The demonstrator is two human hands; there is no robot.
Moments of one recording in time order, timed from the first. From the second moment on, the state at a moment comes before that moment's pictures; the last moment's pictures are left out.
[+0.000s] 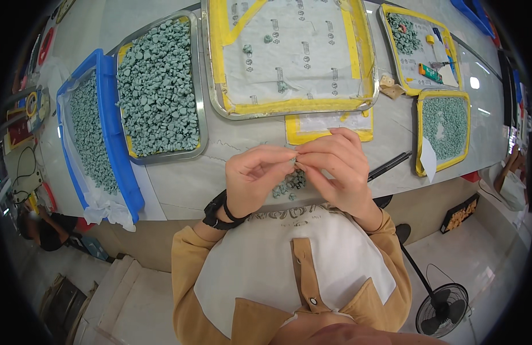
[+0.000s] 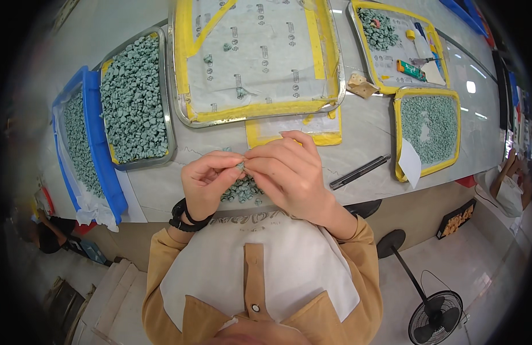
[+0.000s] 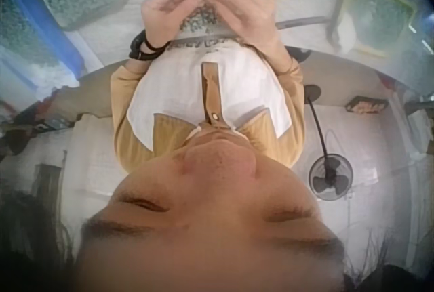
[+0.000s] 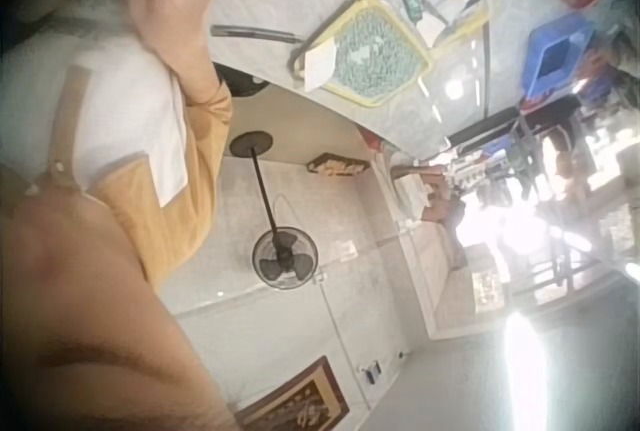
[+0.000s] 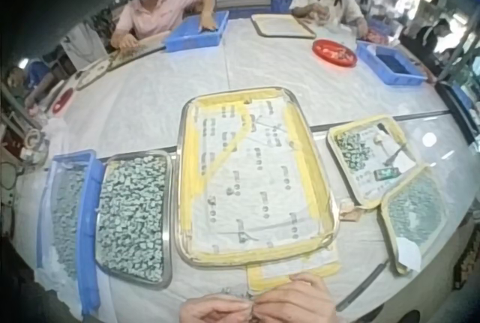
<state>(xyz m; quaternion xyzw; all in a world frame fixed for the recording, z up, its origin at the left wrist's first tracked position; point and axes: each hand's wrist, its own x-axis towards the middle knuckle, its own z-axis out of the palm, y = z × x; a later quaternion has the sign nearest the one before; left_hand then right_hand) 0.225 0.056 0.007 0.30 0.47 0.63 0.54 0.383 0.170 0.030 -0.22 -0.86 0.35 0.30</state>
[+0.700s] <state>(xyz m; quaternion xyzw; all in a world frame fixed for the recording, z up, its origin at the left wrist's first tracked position) 0.220 0.057 0.007 0.43 0.47 0.61 0.47 0.382 0.181 0.034 -0.16 -0.83 0.44 0.30</state>
